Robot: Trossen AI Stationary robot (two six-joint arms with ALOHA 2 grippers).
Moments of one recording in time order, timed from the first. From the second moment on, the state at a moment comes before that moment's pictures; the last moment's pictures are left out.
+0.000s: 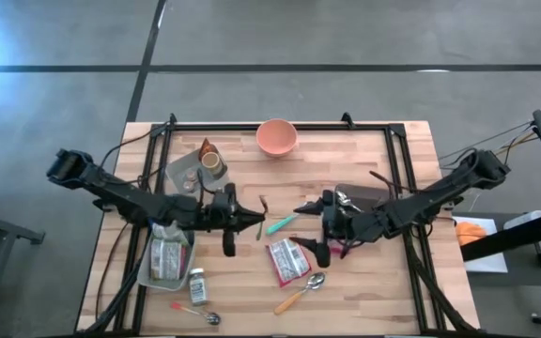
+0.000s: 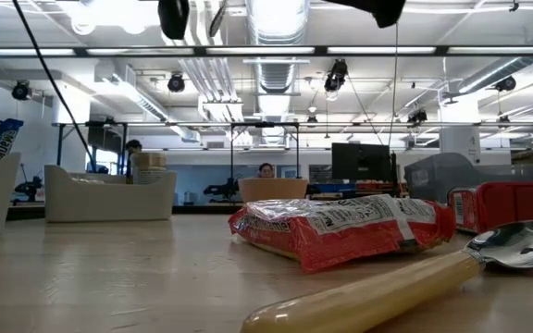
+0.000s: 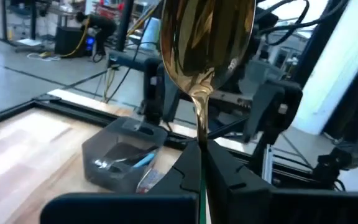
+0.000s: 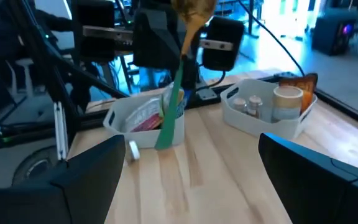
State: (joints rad) left arm -0.33 1.29 0.71 0.55 -0.37 -0.30; right arm 0.43 1.35 0.86 0.28 0.56 0.30
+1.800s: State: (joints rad) left arm -0.29 1.38 0.76 0.56 -0.33 -0.21; right arm 0.34 1.66 1.05 0.34 0.62 0.14
